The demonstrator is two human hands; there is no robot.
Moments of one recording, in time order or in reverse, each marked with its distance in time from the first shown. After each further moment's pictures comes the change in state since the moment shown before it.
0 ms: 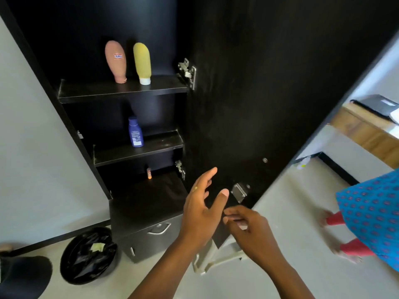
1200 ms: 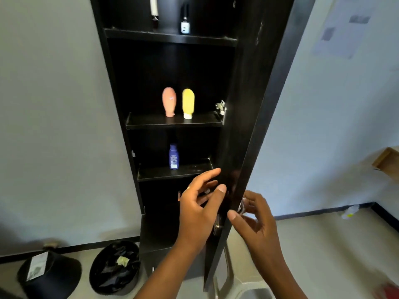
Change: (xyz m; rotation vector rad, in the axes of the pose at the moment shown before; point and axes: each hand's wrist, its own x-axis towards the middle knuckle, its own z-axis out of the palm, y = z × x) left_hand -0.013 0.074 -0.055 -0.184 0.318 0.274; right_hand -0.008 -0.078 -0.006 0.480 0.127 -0.476
